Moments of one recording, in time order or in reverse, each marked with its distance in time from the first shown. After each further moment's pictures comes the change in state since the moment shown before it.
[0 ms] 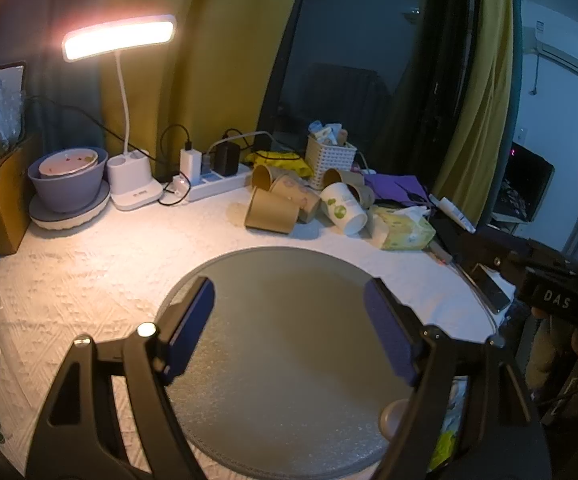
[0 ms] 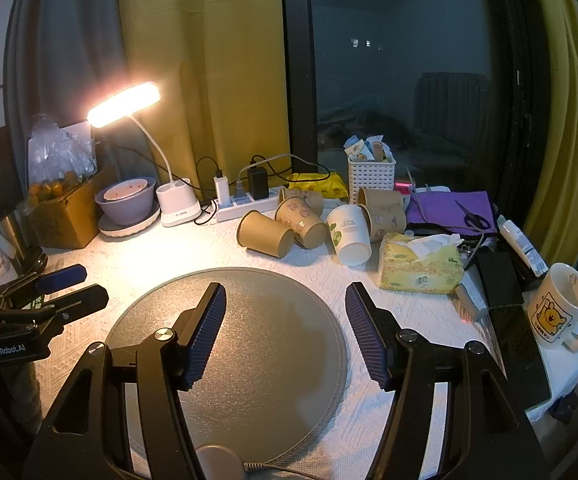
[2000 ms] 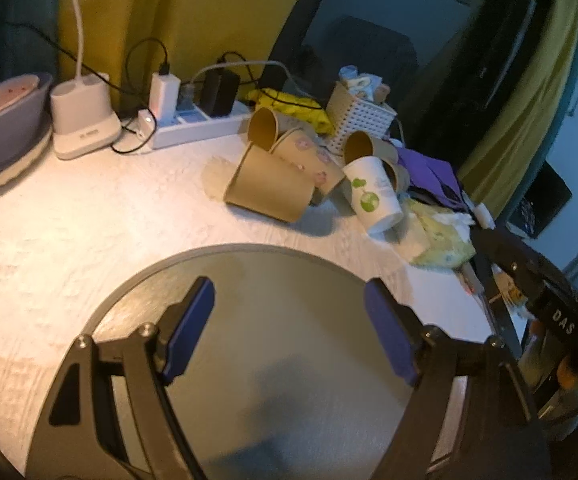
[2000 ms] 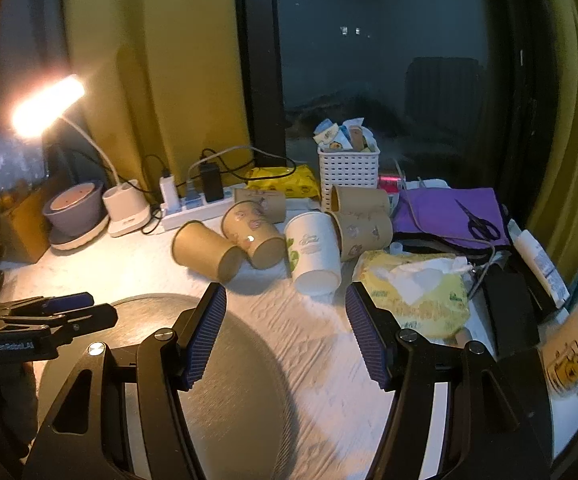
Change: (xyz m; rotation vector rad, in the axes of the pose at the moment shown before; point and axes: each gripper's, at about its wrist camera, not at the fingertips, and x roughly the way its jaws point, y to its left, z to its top) left arm 0.163 0.015 0.041 -0.188 0.237 -0.031; right arm 0.106 -0.066 0.032 0.027 0.054 -0.041
